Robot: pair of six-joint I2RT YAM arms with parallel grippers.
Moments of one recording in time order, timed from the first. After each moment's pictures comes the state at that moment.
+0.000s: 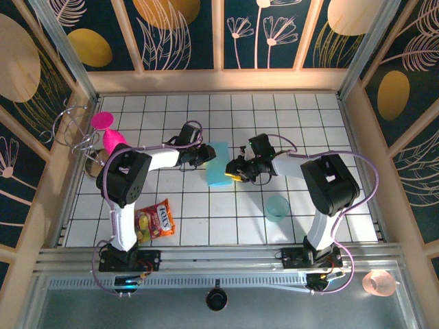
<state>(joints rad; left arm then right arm) -0.48 2.00 1.14 -0.04 0.31 -0.83 0.50 1.80 0.91 -0.08 -0.68 0.81</state>
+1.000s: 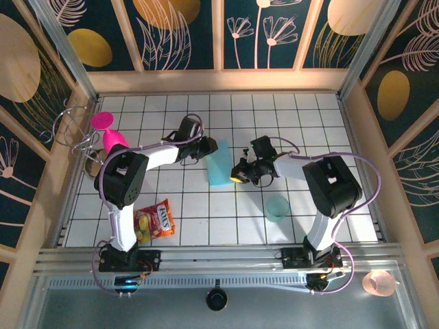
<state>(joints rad) -0.48 1.98 1.22 -0.03 0.33 -0.83 0.49 1.77 0.88 -0.12 -0.64 0.82</state>
